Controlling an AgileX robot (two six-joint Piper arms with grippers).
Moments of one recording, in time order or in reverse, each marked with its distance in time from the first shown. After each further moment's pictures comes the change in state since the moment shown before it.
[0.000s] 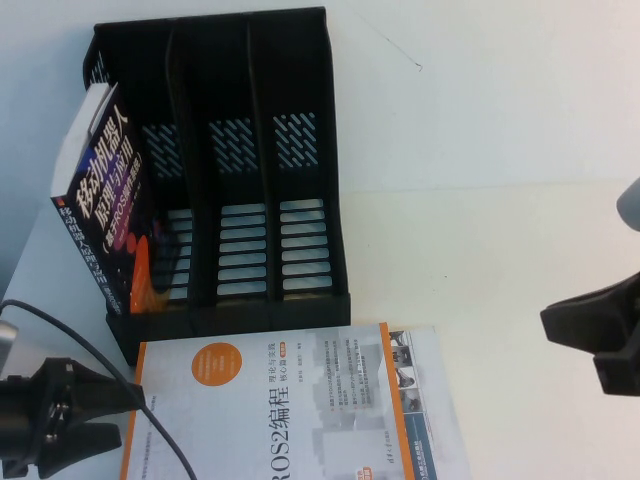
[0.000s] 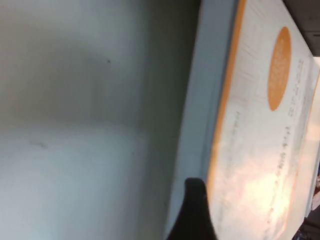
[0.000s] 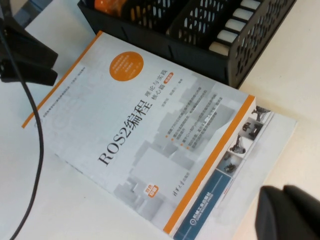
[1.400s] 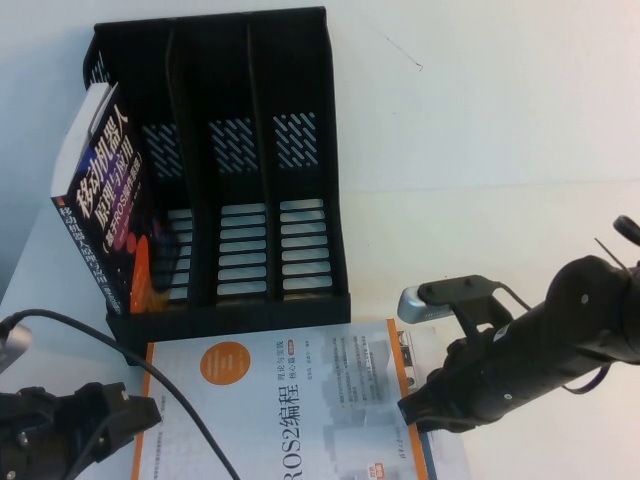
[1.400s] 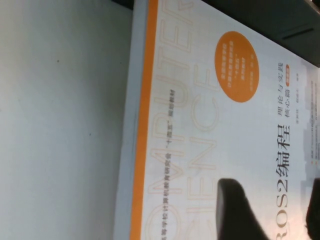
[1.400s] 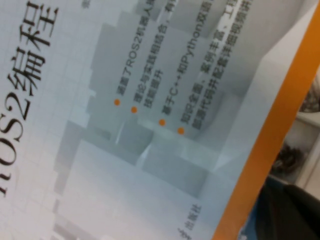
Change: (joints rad) right arm 0.149 0.740 -0.073 0.120 -0.231 0.026; left arm -0.378 -0.564 0.198 0.008 -0.489 -0.319
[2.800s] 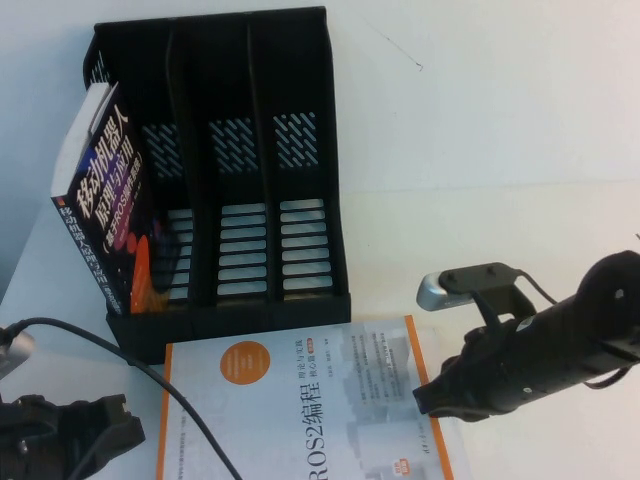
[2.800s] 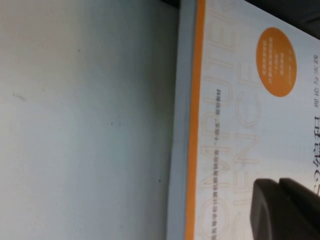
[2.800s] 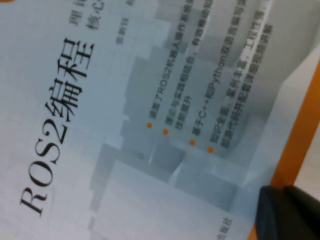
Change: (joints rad) right arm -0.043 -0.067 0.050 0.068 -0.030 -0.086; left arm 0.000 0.000 0.000 0.091 -0.003 -0.046
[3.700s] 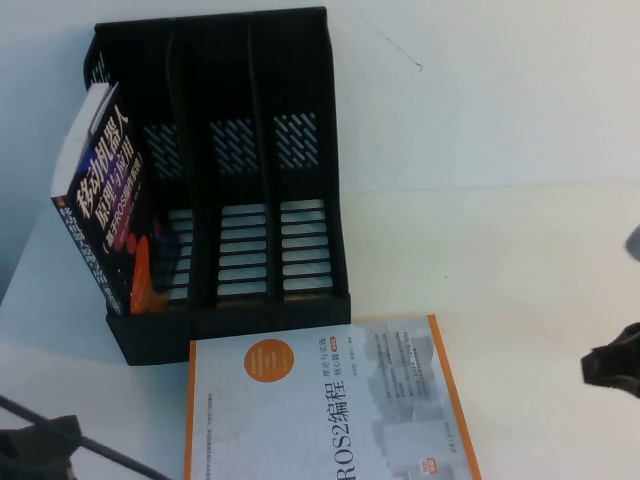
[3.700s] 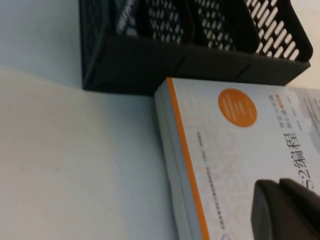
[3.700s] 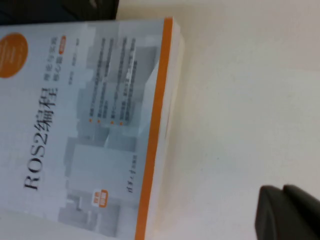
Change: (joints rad) right arm -0.372 -0.488 0.187 -0.111 0.197 0.086; left arm 0.000 -0.545 0.010 0.428 0.045 -0.267
